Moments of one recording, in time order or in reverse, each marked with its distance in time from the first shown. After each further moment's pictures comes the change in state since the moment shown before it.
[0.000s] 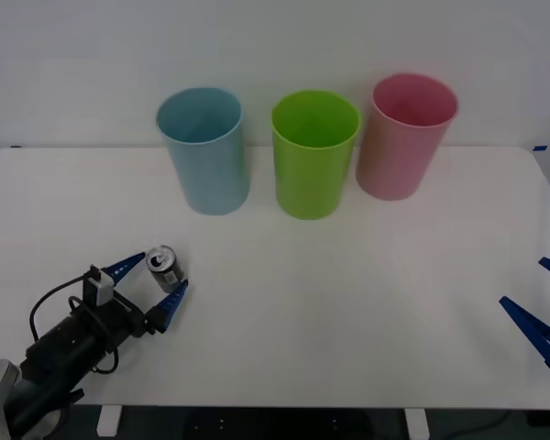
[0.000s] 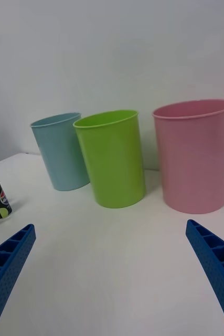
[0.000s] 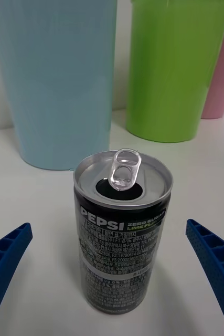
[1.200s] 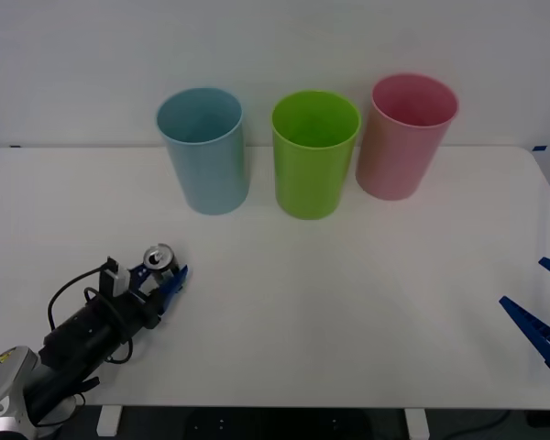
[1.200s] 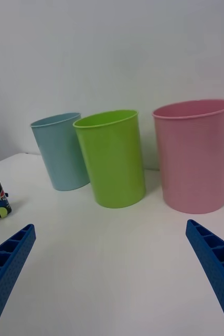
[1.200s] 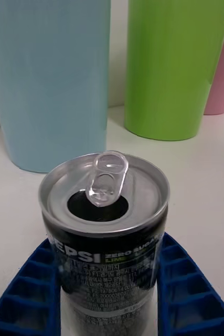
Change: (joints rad) right arm 0.000 0.000 0.000 0.000 0.000 0.000 0.000; left arm -0.065 -0.007 -0.017 0.079 0.000 0.024 -0.042
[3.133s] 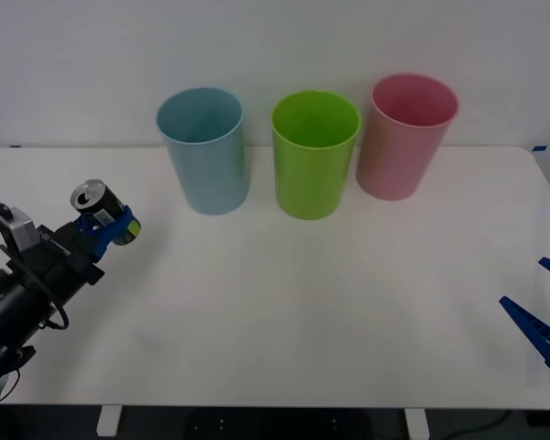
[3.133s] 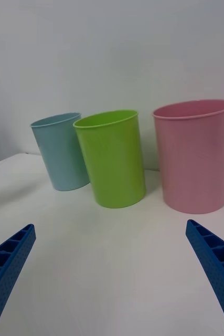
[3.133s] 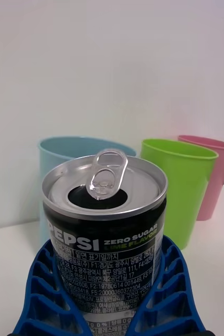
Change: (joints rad) right arm 0.000 0.000 0.000 0.000 0.000 0.000 0.000; left arm 0.128 0.038 0.119 -0.537 0.001 -0.049 0.503
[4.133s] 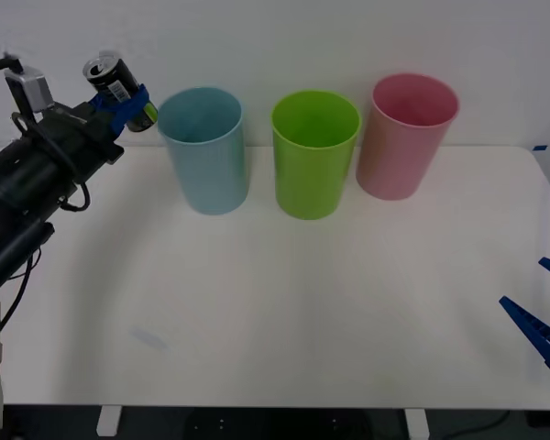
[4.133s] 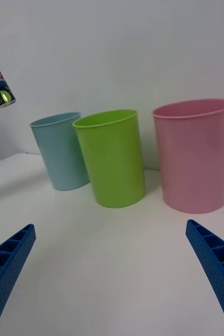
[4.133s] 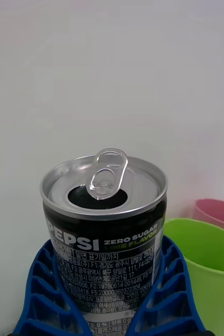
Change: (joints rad) right arm 0.000 0.000 0.000 0.000 0.000 0.000 0.000; left arm -0.372 -0.003 -0.001 -0.031 -0.335 0.159 0.379
